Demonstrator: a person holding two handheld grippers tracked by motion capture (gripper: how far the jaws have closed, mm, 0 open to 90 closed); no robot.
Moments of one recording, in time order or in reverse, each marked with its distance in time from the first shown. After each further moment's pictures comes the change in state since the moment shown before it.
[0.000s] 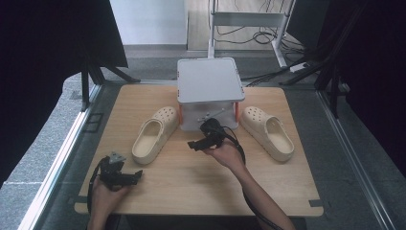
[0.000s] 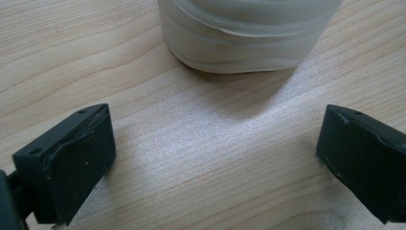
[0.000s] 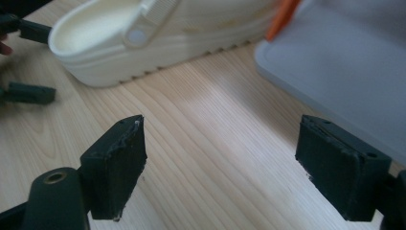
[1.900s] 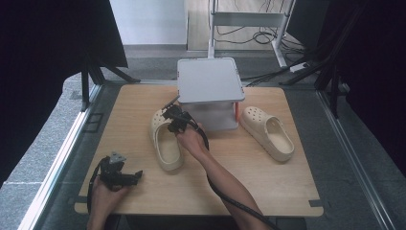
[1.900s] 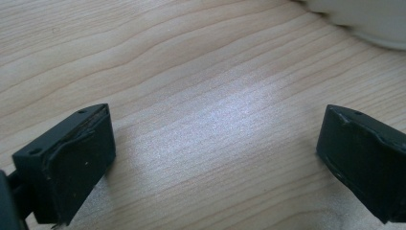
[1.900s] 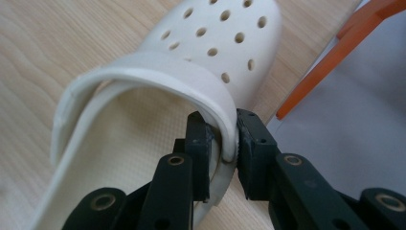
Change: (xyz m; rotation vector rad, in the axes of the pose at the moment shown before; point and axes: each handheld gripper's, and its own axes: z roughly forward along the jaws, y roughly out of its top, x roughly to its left) left arm -0.001 0.000 0.000 -0.001 -0.006 0.000; right arm 0.038 0.085 0.078 0.147 -0.199 -0.067
